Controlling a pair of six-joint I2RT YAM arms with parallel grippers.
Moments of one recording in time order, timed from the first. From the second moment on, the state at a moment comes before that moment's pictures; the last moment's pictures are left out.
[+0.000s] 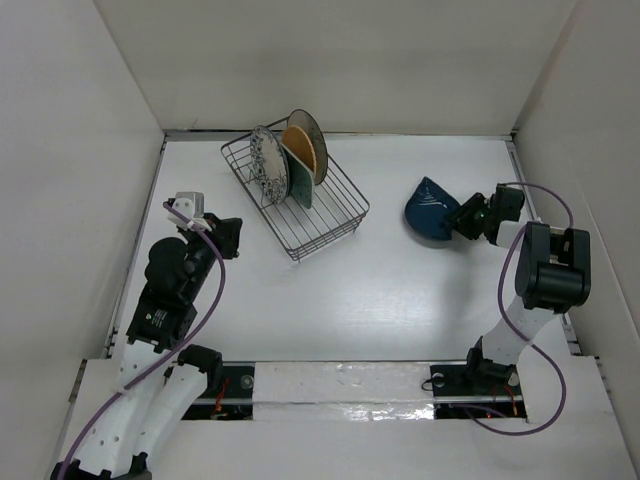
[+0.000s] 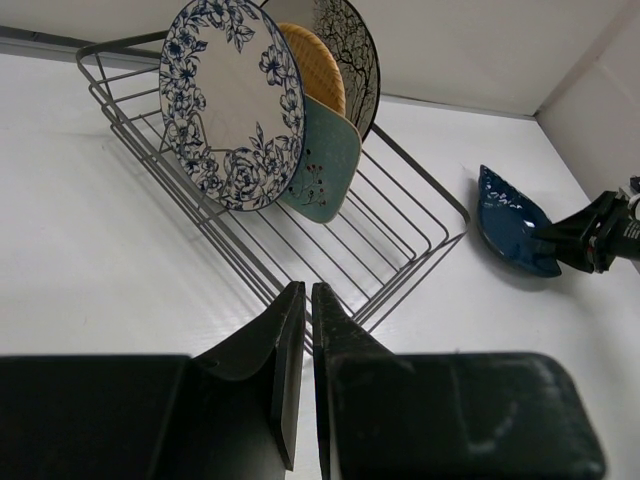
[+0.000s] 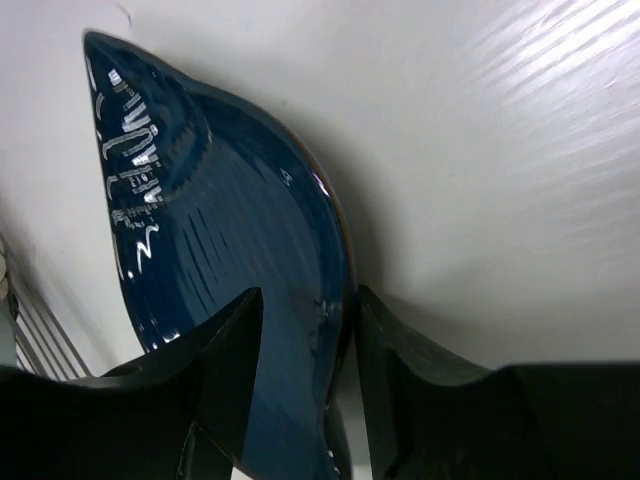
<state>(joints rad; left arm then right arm) -0.31 0.56 0.70 -0.23 0.00 -0.34 -0.23 1.79 0.90 0.16 -0.37 0.64</state>
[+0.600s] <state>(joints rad) -0.31 0.54 0.70 -0.23 -0.02 -0.34 -0.24 1.90 0.96 0.21 -0.42 0.66</state>
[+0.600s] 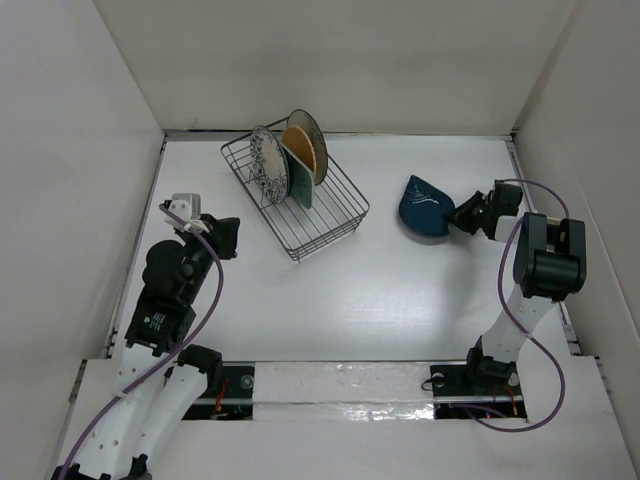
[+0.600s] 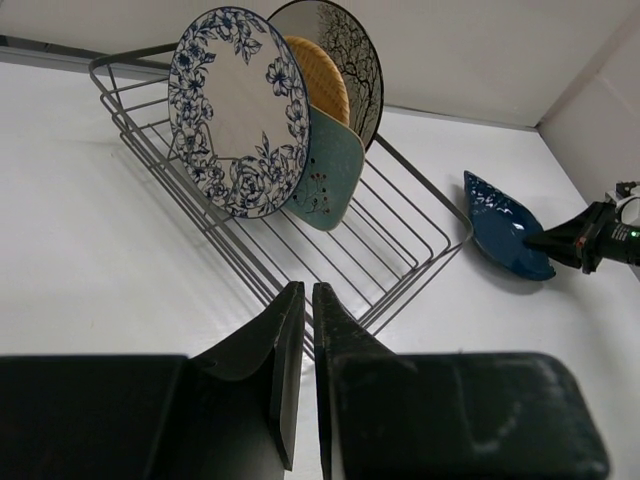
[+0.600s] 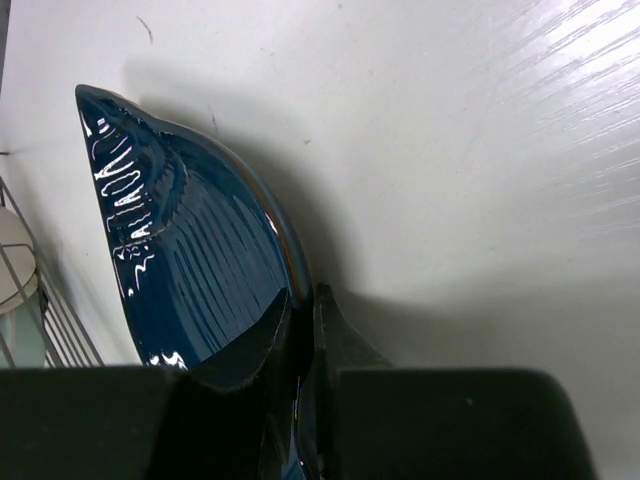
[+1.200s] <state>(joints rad) -0.31 0.53 0.70 -0.23 -0.04 -0.34 0.59 1.64 1.67 -0.18 0.32 0.35</state>
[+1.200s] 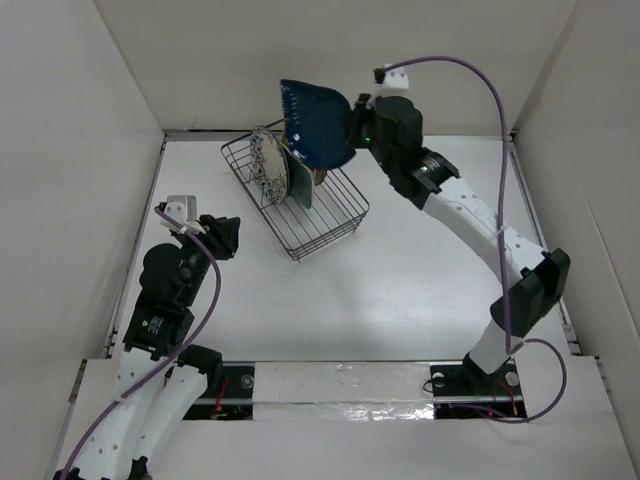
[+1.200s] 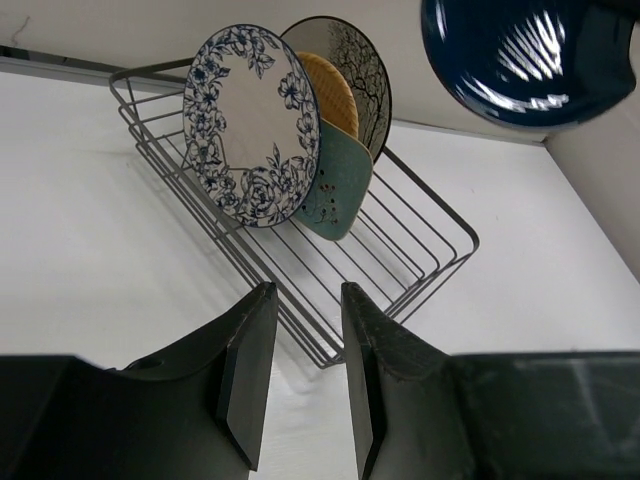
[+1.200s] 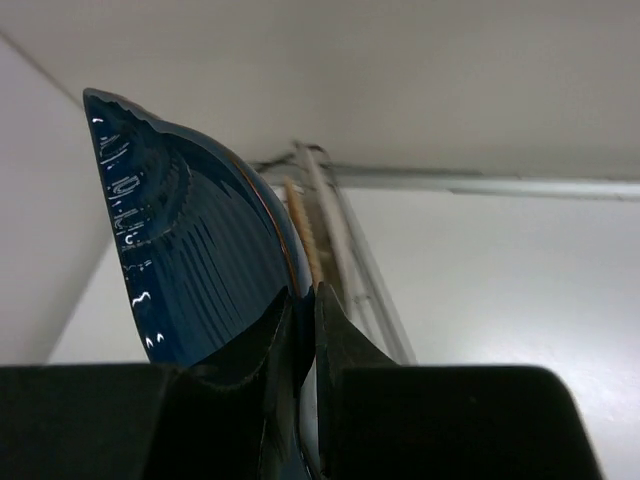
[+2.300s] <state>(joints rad) -0.31 0.51 0.70 -0.24 -0.13 -0.34 0.96 2.64 2.59 0.12 1.00 -0.32</state>
